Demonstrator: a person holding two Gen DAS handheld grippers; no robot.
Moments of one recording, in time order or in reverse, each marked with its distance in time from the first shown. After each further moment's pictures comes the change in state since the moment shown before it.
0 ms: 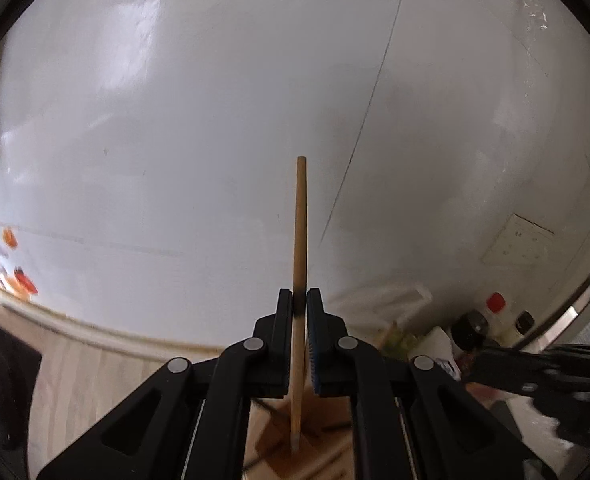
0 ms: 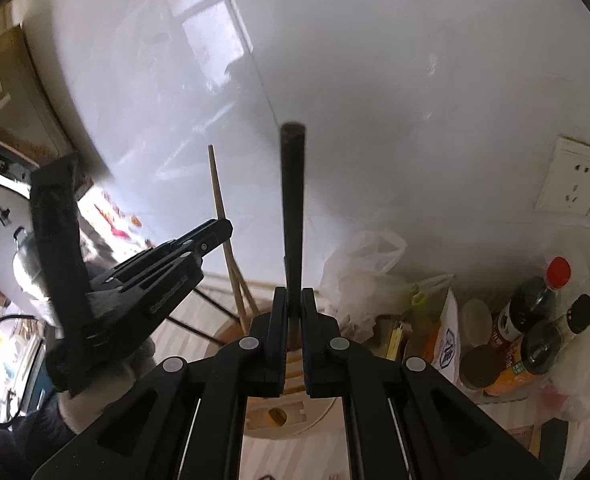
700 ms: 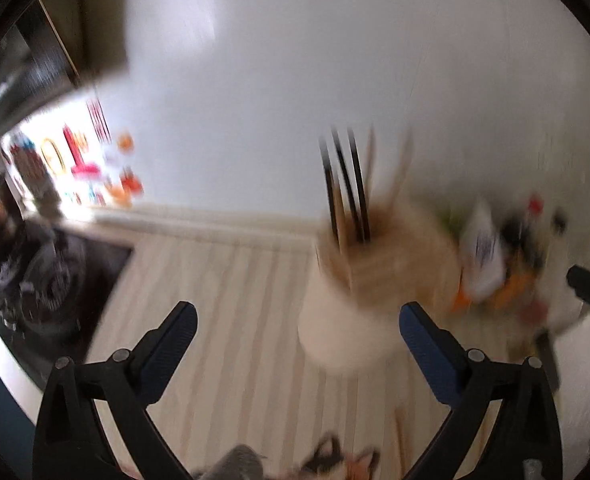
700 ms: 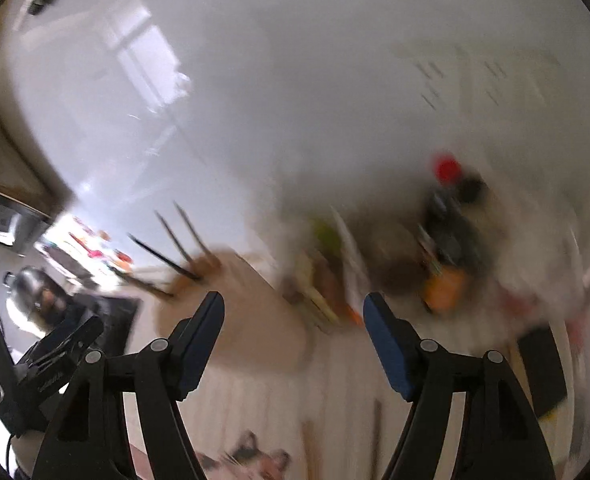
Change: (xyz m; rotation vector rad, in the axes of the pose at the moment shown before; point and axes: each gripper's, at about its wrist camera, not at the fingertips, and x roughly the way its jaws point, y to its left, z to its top) left arm -0.065 -0.051 -0.130 0.000 0.210 0.318; right arm -0.077 -0.091 -0.100 0.244 0.006 -0.127
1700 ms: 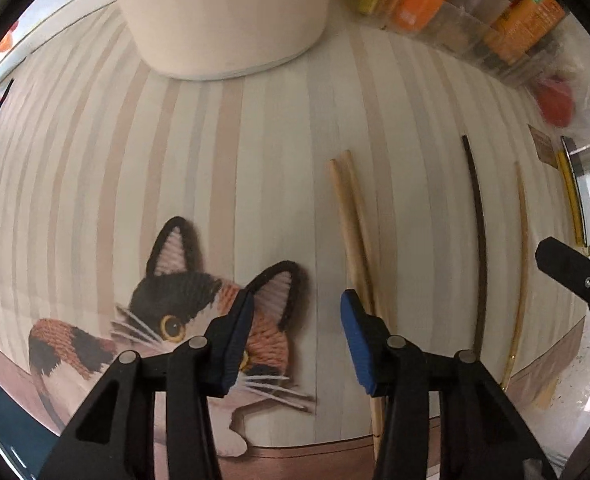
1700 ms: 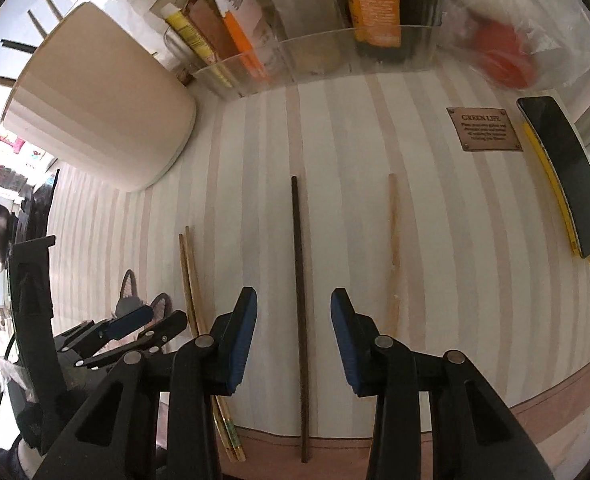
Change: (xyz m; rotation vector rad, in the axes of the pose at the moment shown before) left arm 0.126 -0.105 -0.182 0.071 0.580 -0.120; right arm 0.098 -0.093 -0.182 0.062 0.422 -0.101
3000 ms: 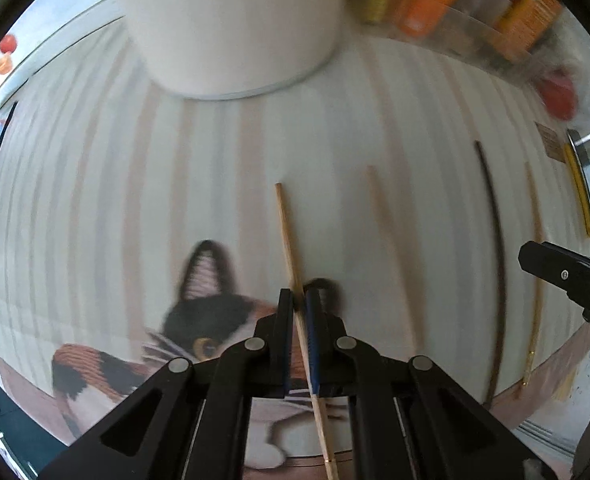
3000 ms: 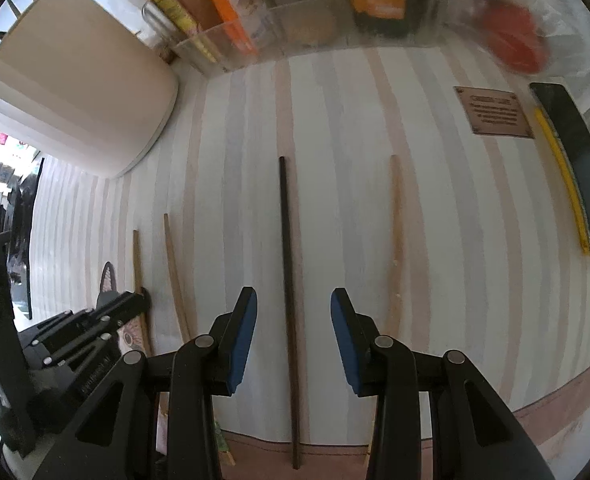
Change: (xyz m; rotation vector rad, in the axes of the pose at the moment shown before) left arm -0.007 0.010 -0.002 0.056 -0.044 0.060; right arm 0.027 -0.001 0.007 -0.005 0.076 -0.022
